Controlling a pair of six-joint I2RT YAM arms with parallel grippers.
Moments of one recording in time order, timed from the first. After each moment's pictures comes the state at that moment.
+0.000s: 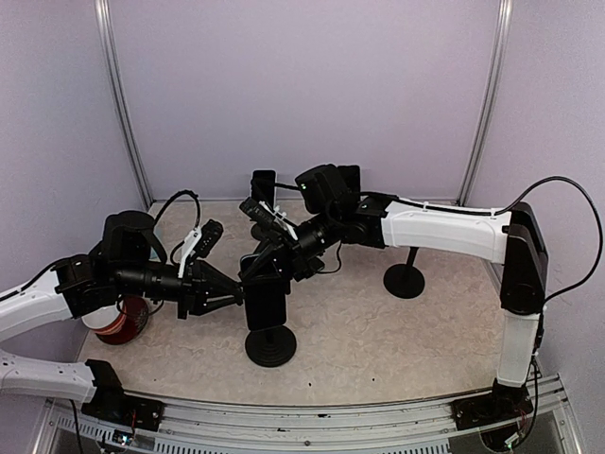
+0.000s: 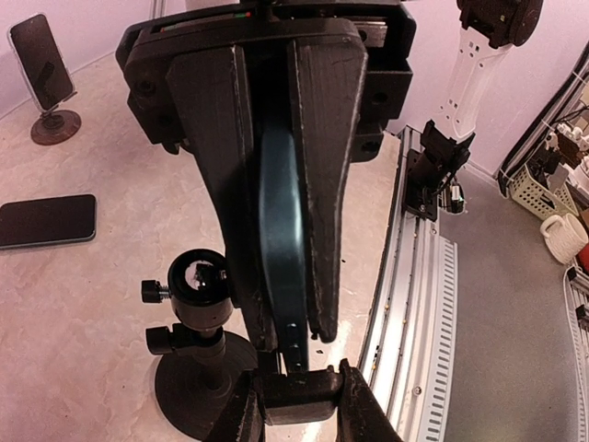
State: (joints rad) left arm -0.80 0.92 0.75 -0.27 0.51 -0.07; right arm 0.94 1.96 1.67 -0.23 -1.09 -0.17
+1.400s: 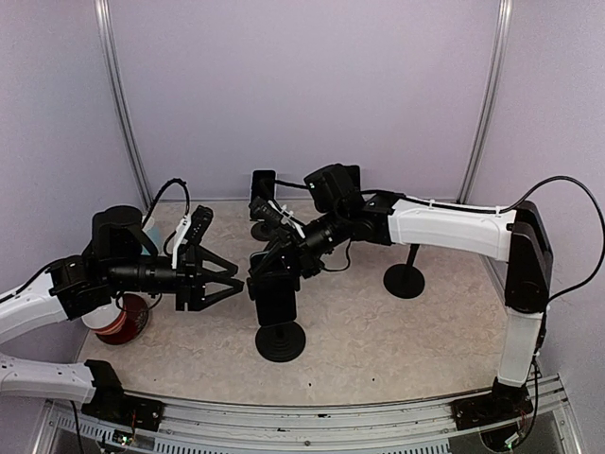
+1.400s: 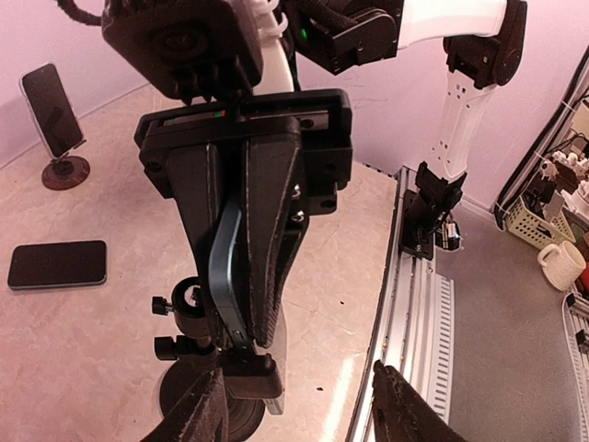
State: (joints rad) left arm -0.80 0.89 0.75 -0.17 0.49 -0.11; right arm 0.91 1.93 1.63 -0.27 -1.04 -0.16
